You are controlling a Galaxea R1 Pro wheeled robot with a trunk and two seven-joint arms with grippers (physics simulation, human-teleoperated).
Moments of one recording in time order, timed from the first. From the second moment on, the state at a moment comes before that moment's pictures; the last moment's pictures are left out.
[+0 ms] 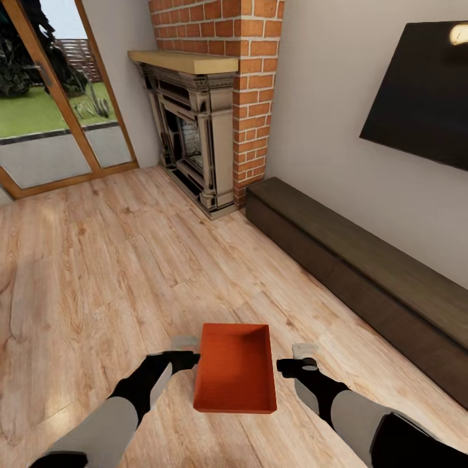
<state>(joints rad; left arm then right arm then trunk) -0.71 -0.08 -0.01 -0.44 0.03 0.32 -0.03 -0.81 0.05 0.86 -0.12 -0.81 0.01 -0.20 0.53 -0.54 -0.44</state>
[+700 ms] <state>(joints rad) -0.72 -0.16 0.00 -0.39 -0.04 0.29 0.09 -0.81 0.13 0.86 -0.11 -0.81 -0.10 -0.20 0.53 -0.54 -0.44</state>
